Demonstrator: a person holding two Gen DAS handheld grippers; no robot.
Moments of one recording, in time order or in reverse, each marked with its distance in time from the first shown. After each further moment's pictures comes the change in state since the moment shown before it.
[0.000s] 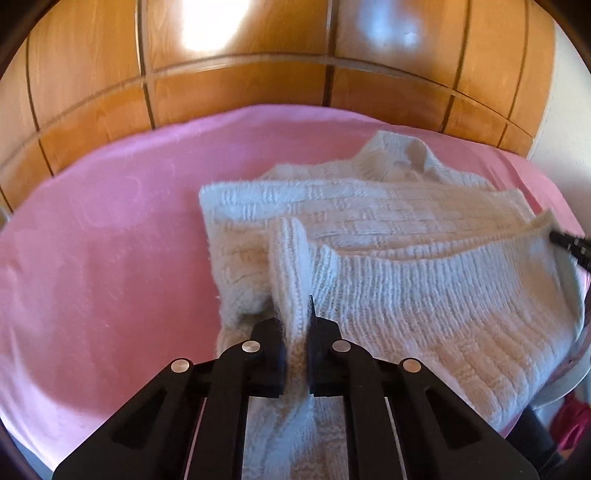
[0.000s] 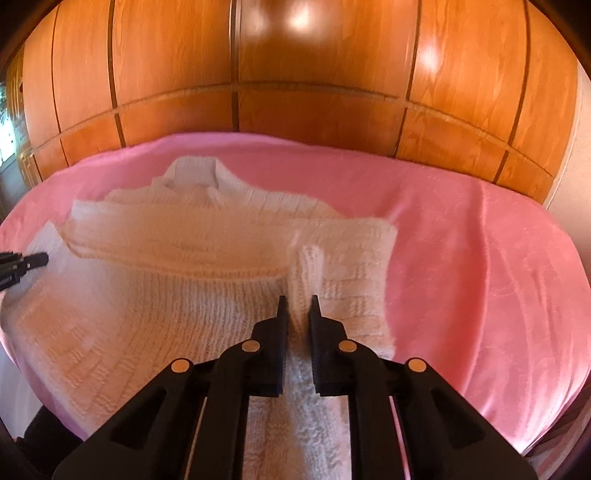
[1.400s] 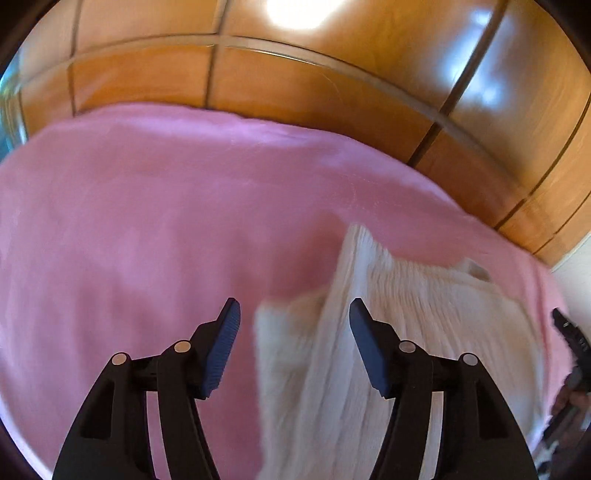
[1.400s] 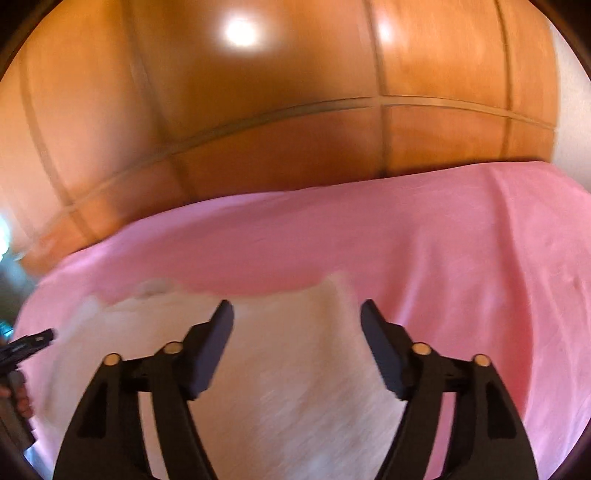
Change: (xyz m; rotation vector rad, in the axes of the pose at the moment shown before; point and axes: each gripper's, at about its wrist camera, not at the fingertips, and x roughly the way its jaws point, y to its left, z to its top) left arm 0.050 0.100 0.085 -0.409 0.034 -0.039; right arm 0.075 -0.043 0.113 0.267 -0.024 0.108
